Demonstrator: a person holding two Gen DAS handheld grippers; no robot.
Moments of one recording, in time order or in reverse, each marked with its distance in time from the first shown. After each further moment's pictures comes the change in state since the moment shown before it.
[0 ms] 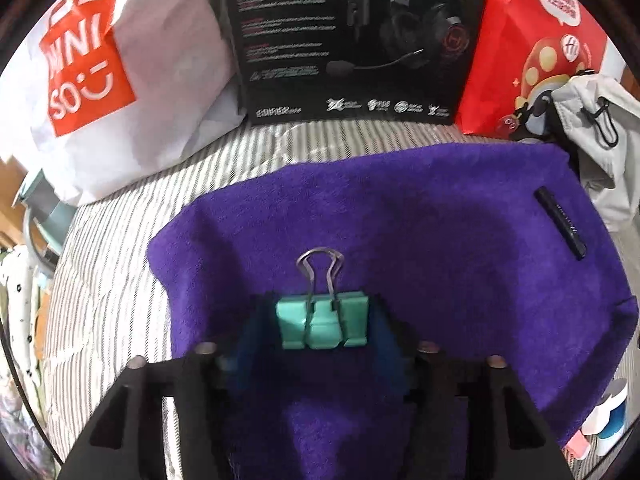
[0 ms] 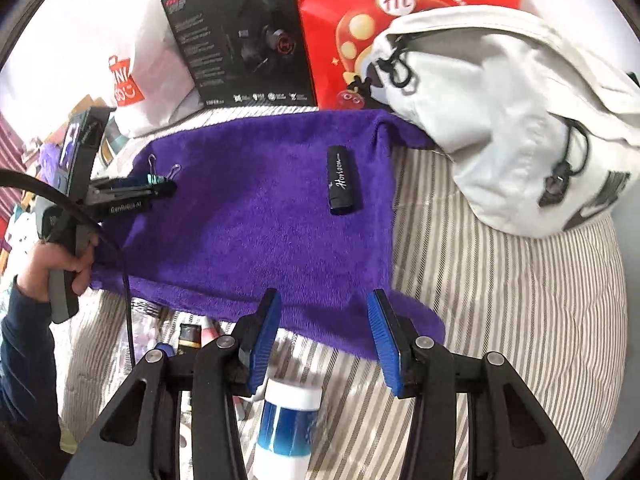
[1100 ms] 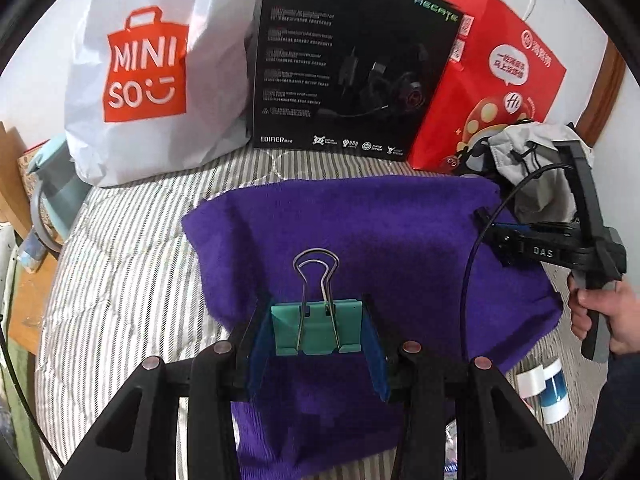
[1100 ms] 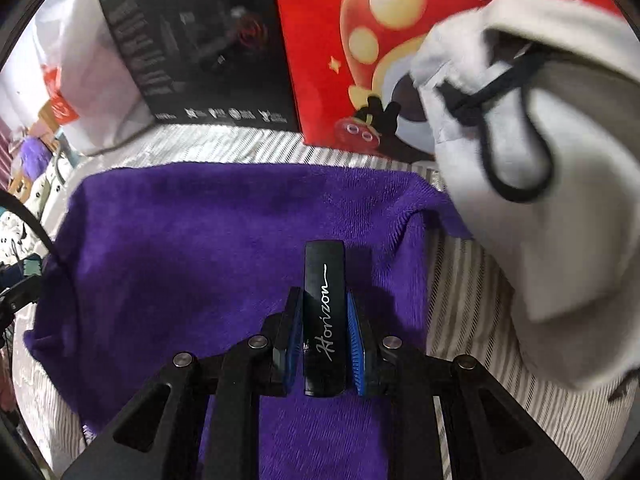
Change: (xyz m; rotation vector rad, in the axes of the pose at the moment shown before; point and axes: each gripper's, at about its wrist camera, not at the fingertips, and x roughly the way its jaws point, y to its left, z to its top) left arm -0.072 0.024 -0.034 -0.081 -0.083 -0.160; right arm 0.121 0.000 0.110 -0.057 0.065 -0.051
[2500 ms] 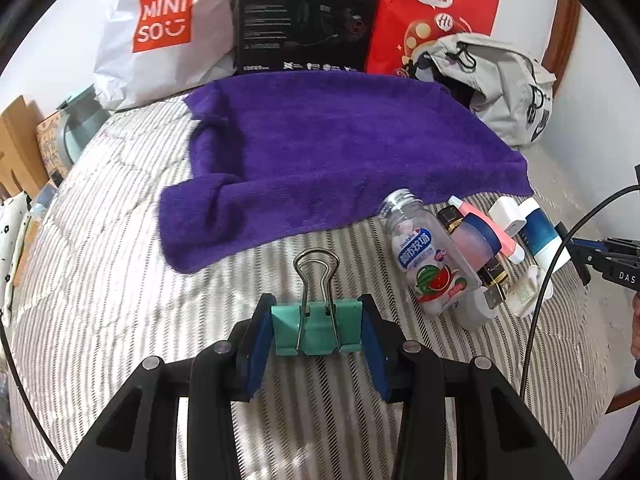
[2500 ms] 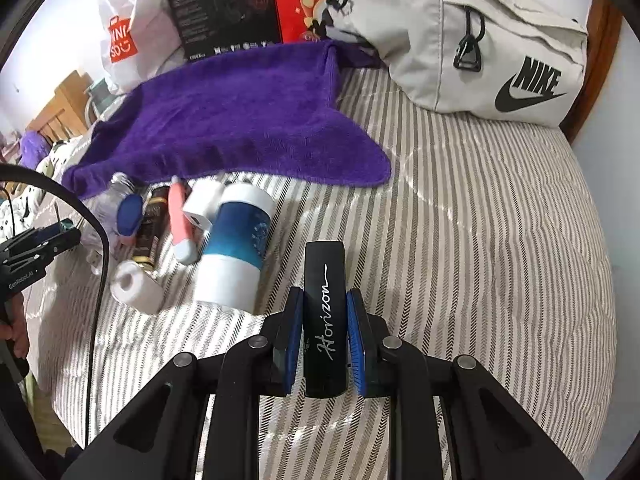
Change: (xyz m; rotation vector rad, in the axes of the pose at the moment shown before) left arm -0.058 -0.034 -0.145 0.050 0.026 0.026; right arm -0.130 -0.010 -0.233 0.078 -0.026 -0.043
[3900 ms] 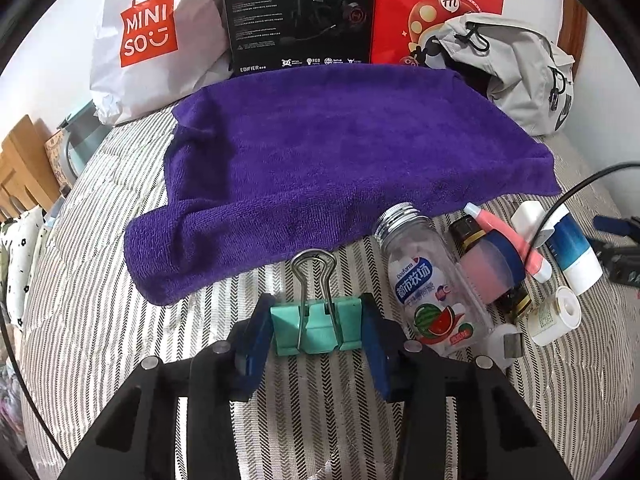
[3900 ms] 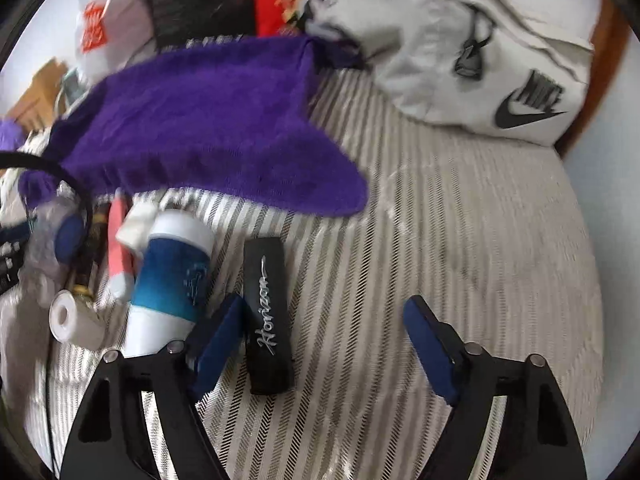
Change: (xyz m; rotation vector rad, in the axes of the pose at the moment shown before) left arm 0.027 -0.027 0.018 0.039 0.024 0.109; right arm 0.034 -0.006 0.021 -0.060 -0.047 -0.132
